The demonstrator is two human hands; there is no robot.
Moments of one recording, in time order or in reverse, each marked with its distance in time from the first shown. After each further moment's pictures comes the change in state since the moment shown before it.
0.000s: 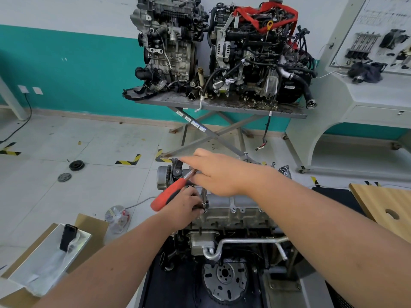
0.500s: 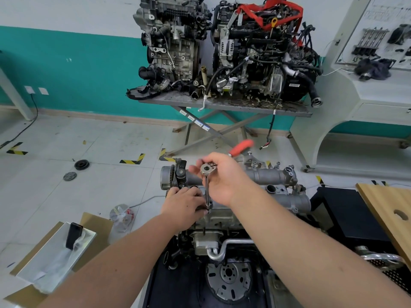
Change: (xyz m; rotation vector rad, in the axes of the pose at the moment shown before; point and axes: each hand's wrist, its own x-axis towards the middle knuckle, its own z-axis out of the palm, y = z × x) left_hand 0.000 -0.002 0.001 0.153 -0.039 -0.041; right_hand 0.018 -0.004 0.039 1.999 0.425 0.459
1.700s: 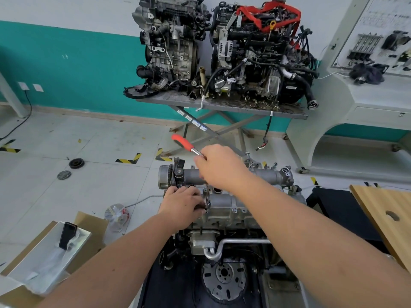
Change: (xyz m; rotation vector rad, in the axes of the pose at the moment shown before) left_hand -0.001 0.001 0.000 -0.056 0.018 -0.011; right_hand 0.000 -0.020 0.006 -1.608 0.145 -0.483
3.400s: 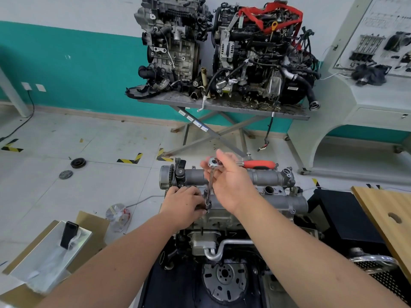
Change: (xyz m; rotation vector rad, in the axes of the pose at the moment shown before) left_hand 0.002 -0.001 0.001 0.004 -0.004 0.004; right_hand -0.015 0.021 0.031 1.647 0.100 0.302
